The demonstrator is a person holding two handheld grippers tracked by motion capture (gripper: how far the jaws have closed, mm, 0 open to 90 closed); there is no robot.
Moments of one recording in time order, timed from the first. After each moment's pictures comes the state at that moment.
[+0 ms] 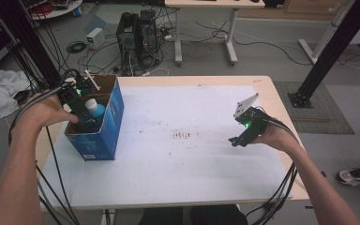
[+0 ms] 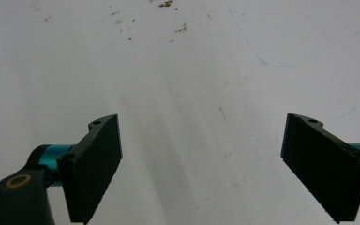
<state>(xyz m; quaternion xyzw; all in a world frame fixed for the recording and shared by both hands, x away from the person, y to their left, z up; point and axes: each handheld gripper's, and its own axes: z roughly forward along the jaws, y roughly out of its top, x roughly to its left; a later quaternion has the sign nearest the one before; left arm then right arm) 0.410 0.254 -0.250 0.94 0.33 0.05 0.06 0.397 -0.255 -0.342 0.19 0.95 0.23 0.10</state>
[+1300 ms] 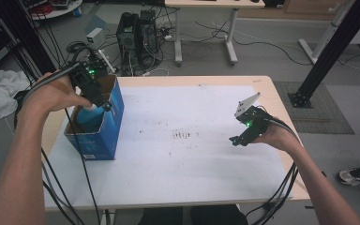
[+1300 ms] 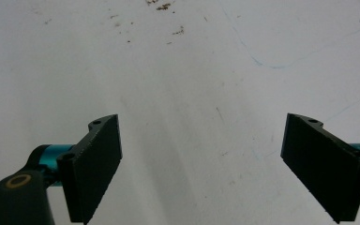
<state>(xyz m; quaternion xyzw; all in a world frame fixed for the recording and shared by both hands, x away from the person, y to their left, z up) 0.403 0.191 -0.190 0.95 0.27 0.10 0.10 0.393 -0.256 -0.337 0.20 0.95 0.23 0.10</state>
